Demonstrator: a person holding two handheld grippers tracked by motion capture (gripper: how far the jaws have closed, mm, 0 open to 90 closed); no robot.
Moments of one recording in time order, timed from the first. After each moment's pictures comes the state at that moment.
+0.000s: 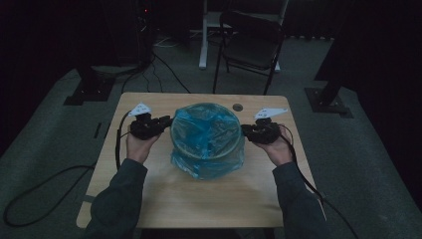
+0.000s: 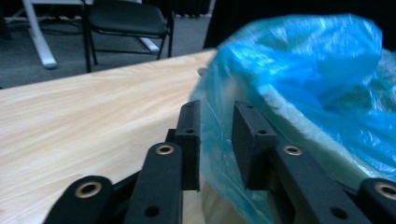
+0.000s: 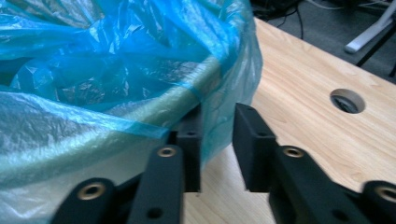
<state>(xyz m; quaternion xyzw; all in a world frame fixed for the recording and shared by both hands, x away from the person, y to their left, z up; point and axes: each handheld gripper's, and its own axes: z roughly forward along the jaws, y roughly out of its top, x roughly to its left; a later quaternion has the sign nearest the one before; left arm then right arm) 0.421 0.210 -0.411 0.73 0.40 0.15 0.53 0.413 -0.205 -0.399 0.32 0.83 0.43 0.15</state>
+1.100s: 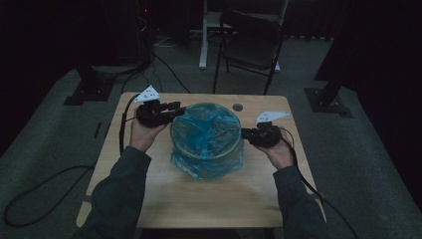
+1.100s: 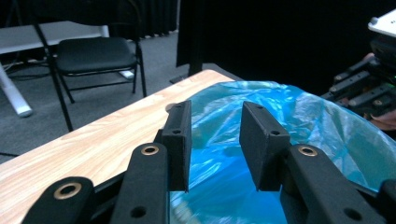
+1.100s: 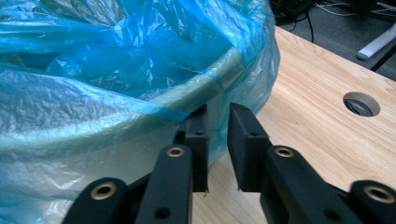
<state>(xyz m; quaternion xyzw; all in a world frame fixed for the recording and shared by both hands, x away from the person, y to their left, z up) 0.422 0.169 -0.349 0.77 0.29 0.15 0.54 0.403 -0.206 -0.402 0.31 0.83 0.44 0.13</state>
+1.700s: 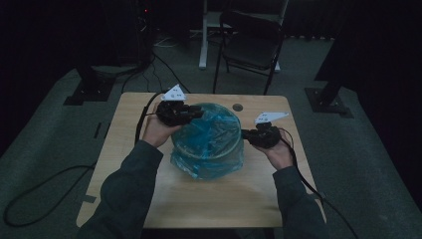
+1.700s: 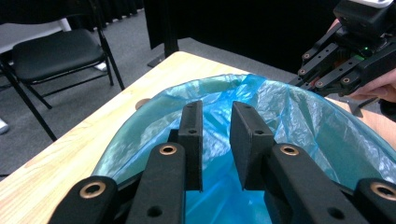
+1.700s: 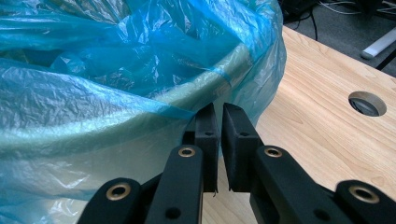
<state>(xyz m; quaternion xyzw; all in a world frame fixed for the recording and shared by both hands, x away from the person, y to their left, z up) 0.425 0.115 -0.336 0.83 0.22 0.15 0.49 0.403 -0.205 -0.403 0.30 0.83 0.44 0.13</state>
